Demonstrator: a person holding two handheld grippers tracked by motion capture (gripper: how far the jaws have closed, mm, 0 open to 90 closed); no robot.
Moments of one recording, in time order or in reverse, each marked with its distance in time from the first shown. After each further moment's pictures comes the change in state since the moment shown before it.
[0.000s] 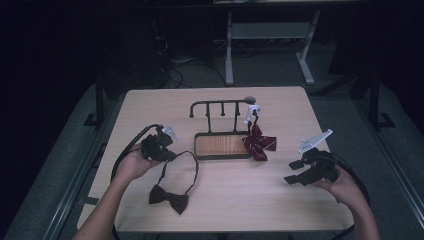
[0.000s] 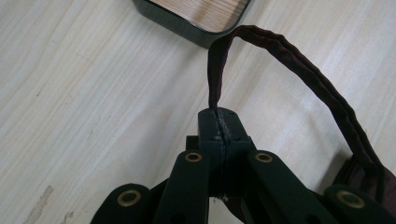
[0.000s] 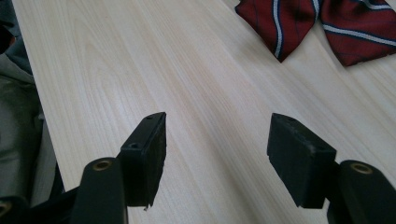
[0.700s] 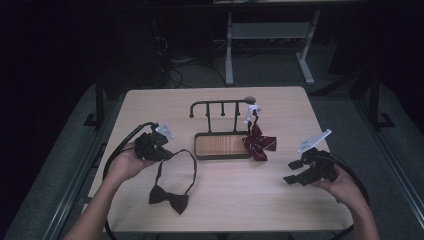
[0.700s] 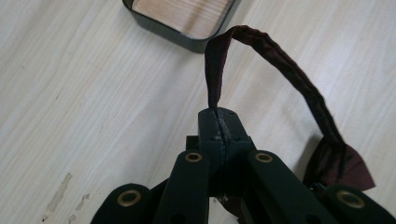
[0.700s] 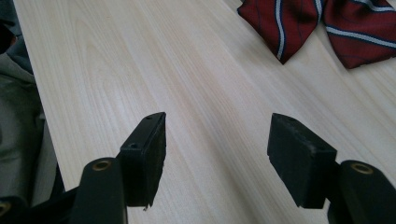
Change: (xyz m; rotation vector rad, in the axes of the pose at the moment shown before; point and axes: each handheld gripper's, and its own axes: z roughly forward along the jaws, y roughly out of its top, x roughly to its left) left arm -0.011 0.000 -0.031 -0.024 0.008 0.036; right arm 0.001 0.002 0.001 0.001 0.004 -0.005
